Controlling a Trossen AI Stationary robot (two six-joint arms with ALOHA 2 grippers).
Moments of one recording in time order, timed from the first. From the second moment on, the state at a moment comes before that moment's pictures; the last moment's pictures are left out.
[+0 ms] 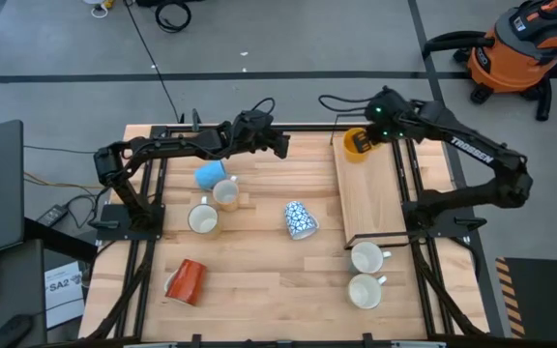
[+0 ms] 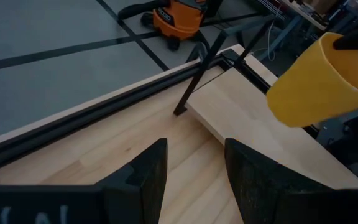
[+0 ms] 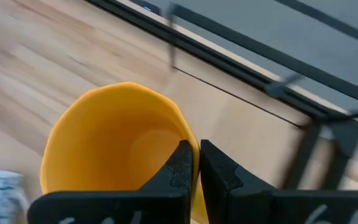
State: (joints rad) left arm 0.41 1.71 1.21 0.07 -0.13 -0.51; right arm -0.65 1.15 1.24 -1.13 0.22 0.37
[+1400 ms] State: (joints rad) left arm 0.41 1.71 1.21 0.05 -0.13 -0.51; right arm -0.81 1.19 1.02 -0.95 0.57 0.43
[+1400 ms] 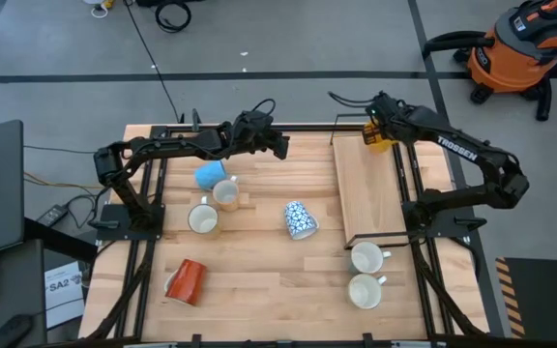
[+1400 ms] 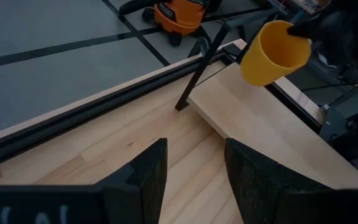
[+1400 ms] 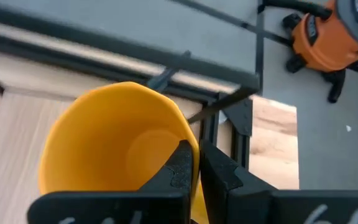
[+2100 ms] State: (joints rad) left arm 0.41 1.71 1.21 0.05 -0.13 -0.51; right arm -0.81 1.19 0.94 -0.86 0.55 0.47
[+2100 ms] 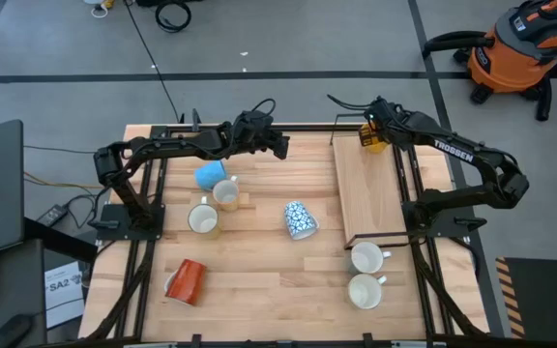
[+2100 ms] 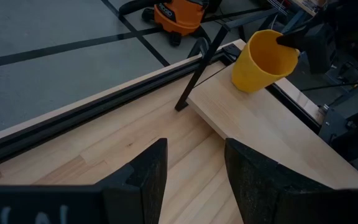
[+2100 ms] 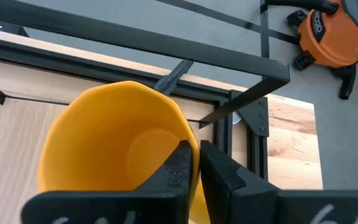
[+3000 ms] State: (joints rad) left arm 0.41 1.71 1.21 0.05 -0.13 -0.51; right arm -0.81 1.19 0.94 -0.85 0.56 0.47
